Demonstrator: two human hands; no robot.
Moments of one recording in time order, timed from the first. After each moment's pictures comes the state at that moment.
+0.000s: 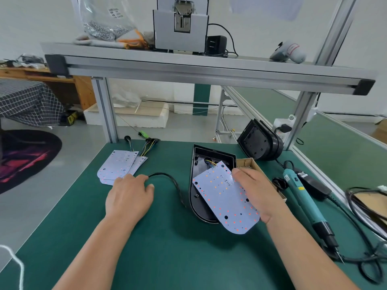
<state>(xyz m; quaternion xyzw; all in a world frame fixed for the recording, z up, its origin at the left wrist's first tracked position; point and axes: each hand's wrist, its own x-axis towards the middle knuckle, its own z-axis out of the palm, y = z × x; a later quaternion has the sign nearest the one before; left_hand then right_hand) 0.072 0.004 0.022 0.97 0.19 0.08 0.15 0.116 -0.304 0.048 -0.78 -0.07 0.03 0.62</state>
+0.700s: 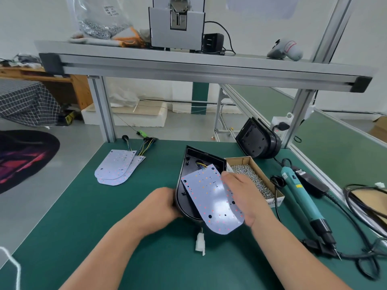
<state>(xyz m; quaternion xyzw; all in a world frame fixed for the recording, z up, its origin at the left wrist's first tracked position) 0.063 -0.039 0.022 0.92 -0.08 -0.06 0.39 0.103 -0.278 0.041 -0.74 -0.02 0.08 0.66</state>
